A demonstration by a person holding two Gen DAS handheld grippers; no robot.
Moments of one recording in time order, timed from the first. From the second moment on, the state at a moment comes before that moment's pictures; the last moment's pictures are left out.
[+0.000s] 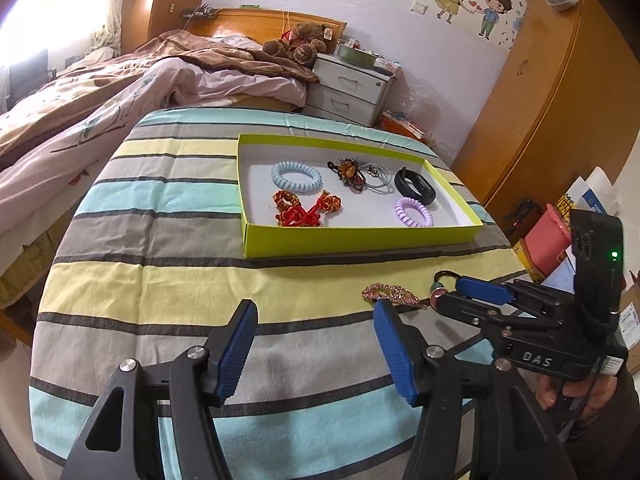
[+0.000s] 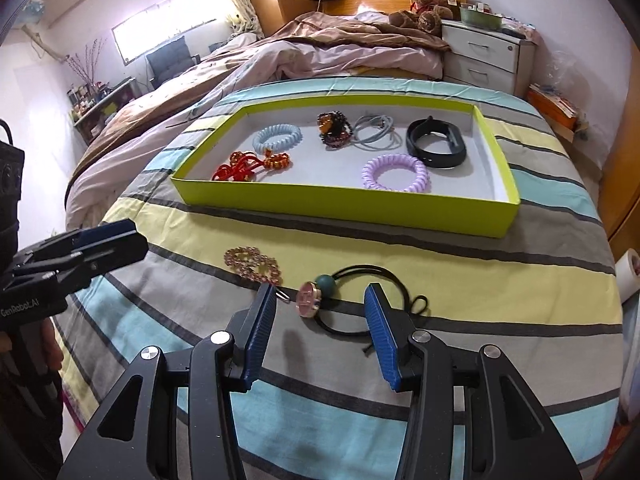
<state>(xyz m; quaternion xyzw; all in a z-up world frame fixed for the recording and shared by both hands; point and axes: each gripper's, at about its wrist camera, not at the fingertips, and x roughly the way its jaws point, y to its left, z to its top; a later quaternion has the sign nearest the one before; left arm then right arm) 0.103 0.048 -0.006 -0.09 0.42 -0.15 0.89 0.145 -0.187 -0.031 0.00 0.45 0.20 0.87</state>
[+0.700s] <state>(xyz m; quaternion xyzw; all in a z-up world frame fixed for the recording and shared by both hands) 0.145 0.001 -0.015 -0.04 0.44 -0.24 0.86 0.134 -0.206 -0.026 -0.01 0.44 0.18 0.88</state>
